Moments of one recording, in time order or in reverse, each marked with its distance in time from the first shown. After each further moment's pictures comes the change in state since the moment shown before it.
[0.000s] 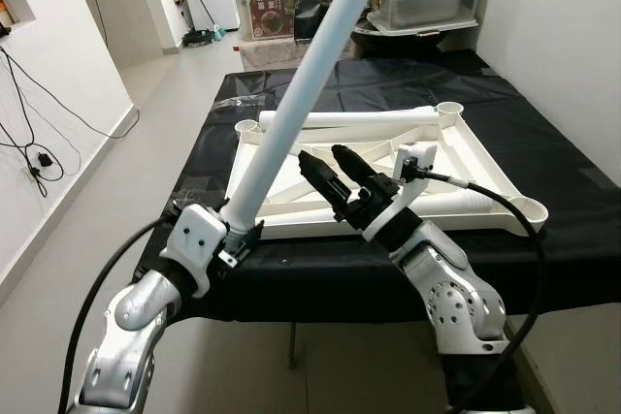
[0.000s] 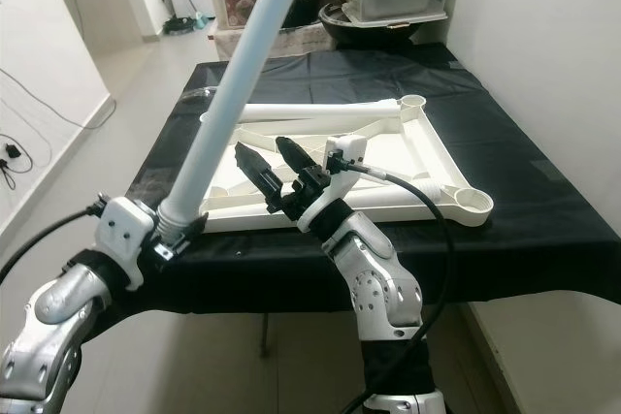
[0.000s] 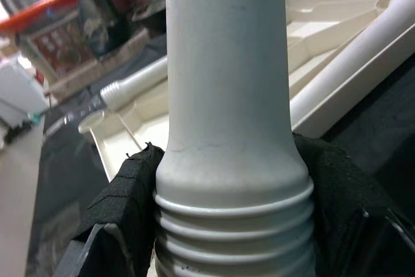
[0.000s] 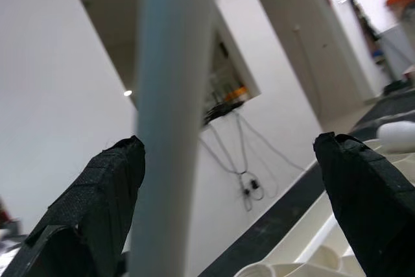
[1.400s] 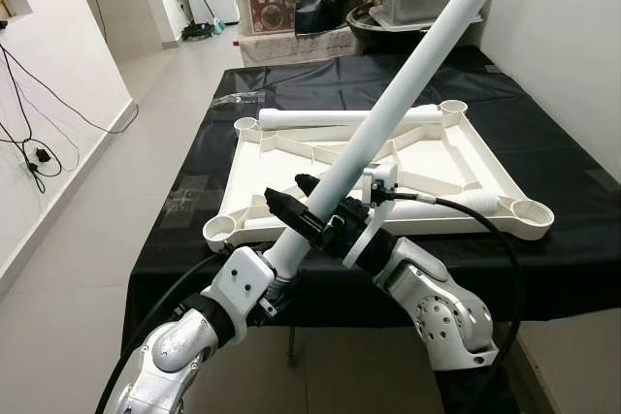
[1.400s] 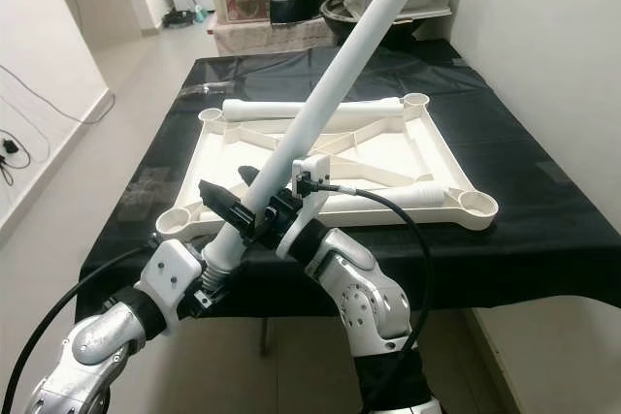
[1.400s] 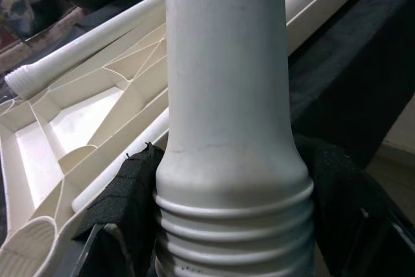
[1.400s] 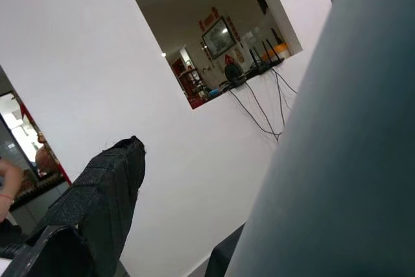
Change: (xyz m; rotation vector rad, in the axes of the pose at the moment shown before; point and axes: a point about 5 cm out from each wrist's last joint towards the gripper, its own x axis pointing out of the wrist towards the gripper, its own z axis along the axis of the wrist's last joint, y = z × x) left arm -0.005 -0.057 -0.003 -0.009 0.052 -0.181; right arm 0.002 0.015 -0.026 0.054 0.124 0.099
